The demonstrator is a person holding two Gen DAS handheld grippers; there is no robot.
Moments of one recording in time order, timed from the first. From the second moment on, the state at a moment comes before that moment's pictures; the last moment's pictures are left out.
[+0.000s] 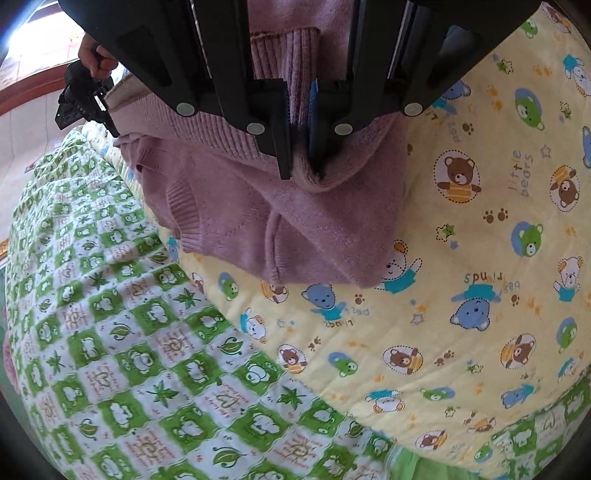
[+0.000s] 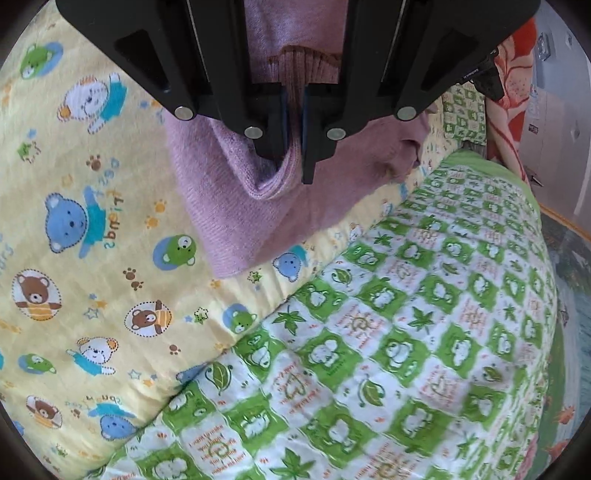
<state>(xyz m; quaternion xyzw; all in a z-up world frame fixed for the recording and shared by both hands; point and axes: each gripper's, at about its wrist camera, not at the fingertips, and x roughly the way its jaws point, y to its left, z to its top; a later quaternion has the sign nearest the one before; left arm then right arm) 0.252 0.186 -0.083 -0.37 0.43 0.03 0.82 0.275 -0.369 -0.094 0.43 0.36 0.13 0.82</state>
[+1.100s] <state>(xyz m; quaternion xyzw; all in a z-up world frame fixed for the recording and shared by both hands) 0.208 0.028 -0.082 -0.16 0.51 -0.15 0.83 0.187 -0.215 -0.070 0.12 0.39 0.32 0.85</state>
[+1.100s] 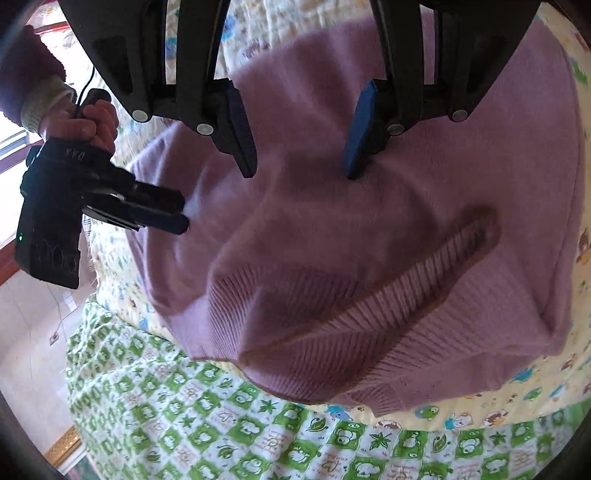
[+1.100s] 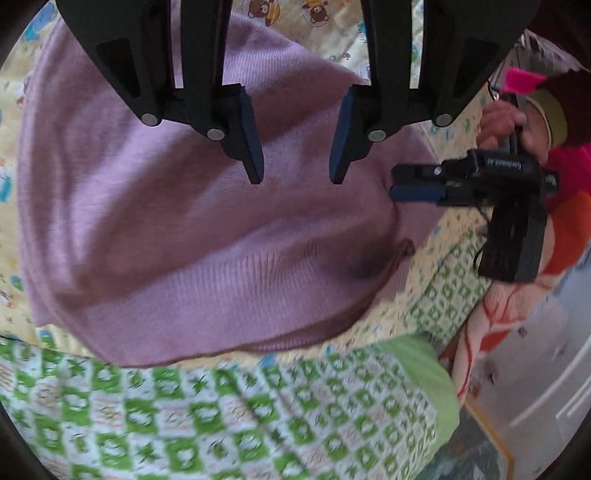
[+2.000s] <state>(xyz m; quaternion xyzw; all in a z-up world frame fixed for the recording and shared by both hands) 0.301 0.108 -0.038 -0.11 0.46 0.01 0.88 0.289 -0.335 -0.049 0.22 0.34 0.04 0.91</state>
